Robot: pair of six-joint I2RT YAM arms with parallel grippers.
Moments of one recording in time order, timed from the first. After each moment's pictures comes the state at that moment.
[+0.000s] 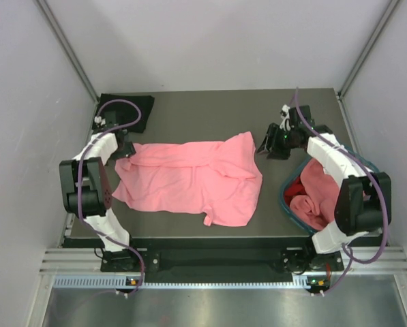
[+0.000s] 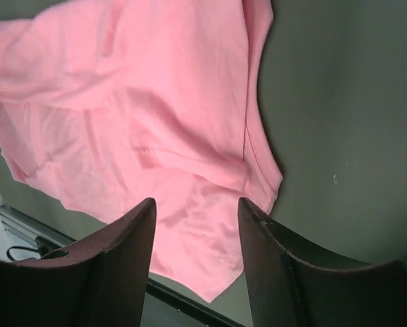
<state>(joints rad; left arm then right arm) 0.11 1.79 1.24 -0.55 -0.36 -0.31 0.19 1.54 1.15 -0.60 -0.38 0.47</state>
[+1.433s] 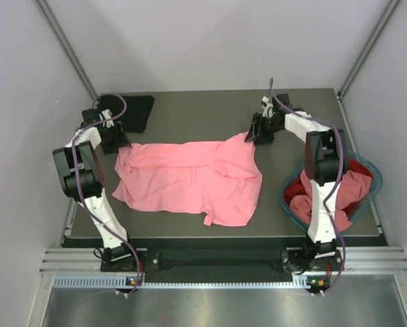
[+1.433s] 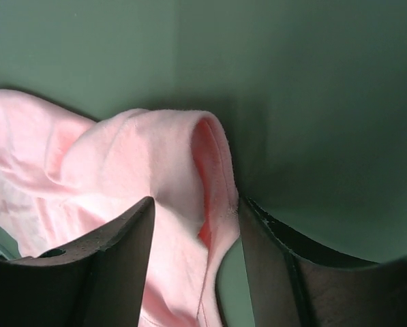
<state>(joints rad) 0.31 2.03 1.43 -0.41 0.30 -0.09 0.16 2.20 1.67 -0.53 -0.50 0.29</state>
